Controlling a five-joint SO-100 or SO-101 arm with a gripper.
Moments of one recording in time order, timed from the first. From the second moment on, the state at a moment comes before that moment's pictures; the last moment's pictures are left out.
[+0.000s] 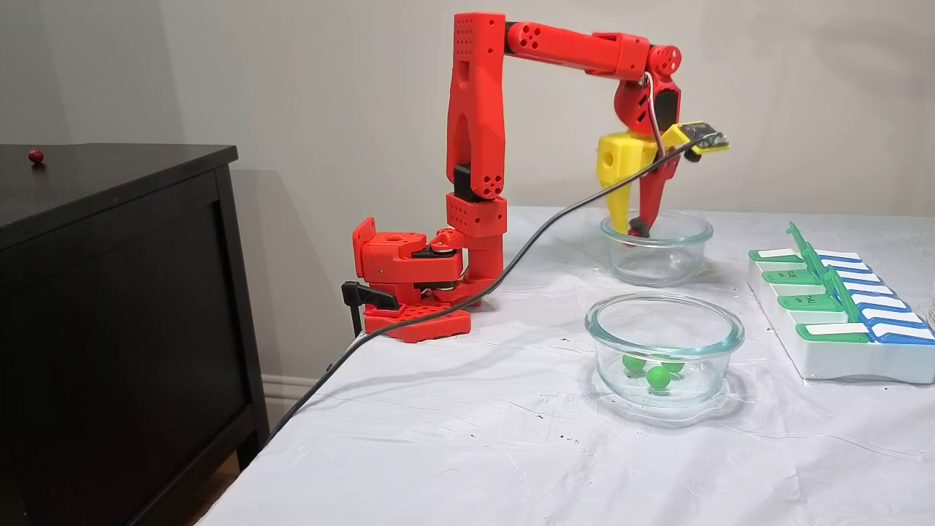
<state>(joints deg) -34.6 109.0 98.6 83.6 -8.1</state>
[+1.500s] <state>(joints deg) 8.3 89.6 67.3 73.8 -39.5</state>
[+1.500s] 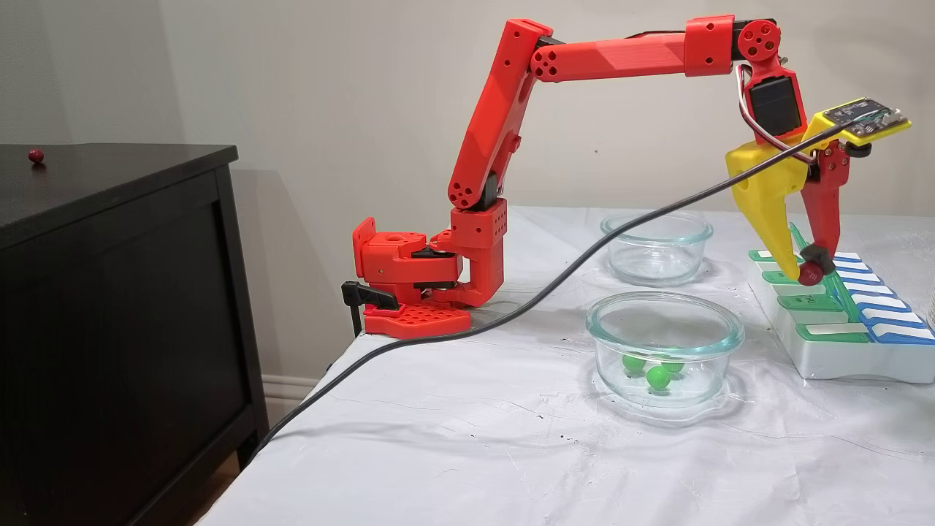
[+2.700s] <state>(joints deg) 6.9 79.0 58.2 74.9 -36.2</state>
